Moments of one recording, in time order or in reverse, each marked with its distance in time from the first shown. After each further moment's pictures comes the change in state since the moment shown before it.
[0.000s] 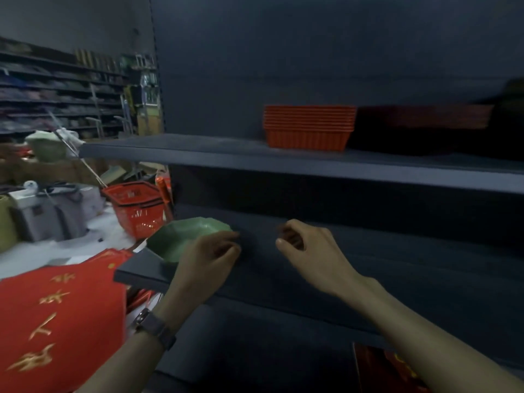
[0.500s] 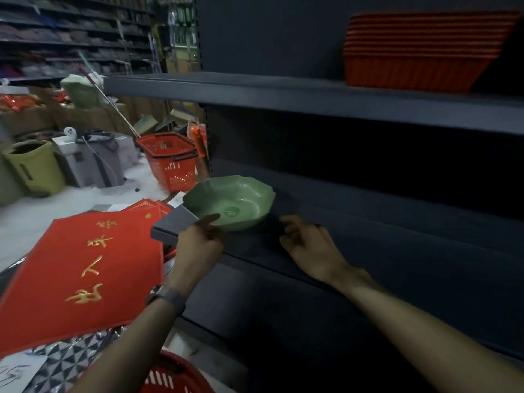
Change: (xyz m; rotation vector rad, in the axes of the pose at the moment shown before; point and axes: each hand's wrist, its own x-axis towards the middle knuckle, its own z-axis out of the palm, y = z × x) left_hand 0.032 -0.151 -0.021 0.099 0.085 -0.366; right_hand 0.068 0.049 0.158 0.068 -0.240 0.155
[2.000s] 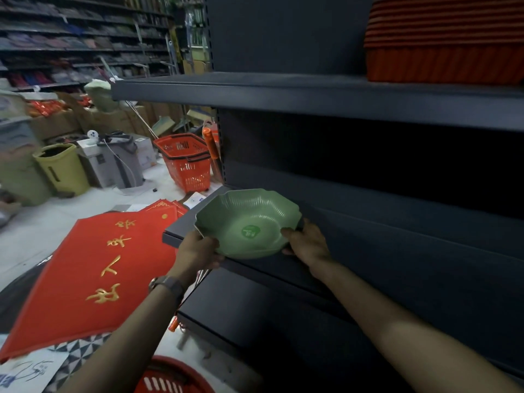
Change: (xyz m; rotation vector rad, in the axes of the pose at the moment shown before) left_hand 0.044 -0.029 0.002 -0.302 -0.081 -0.400; right_hand 0.063 -0.003 0.040 0.627 0.050 0.376
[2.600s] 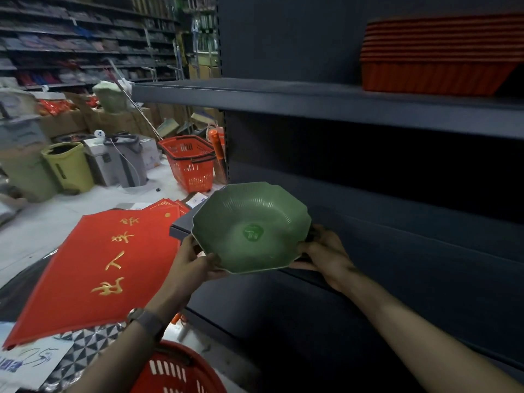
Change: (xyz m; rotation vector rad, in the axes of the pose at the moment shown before) left_hand -0.079 -0.018 -0.023 -0.291 -0.114 0.170; right_hand -0.073 -0.009 -0.031 0.264 -0.160 -0.008
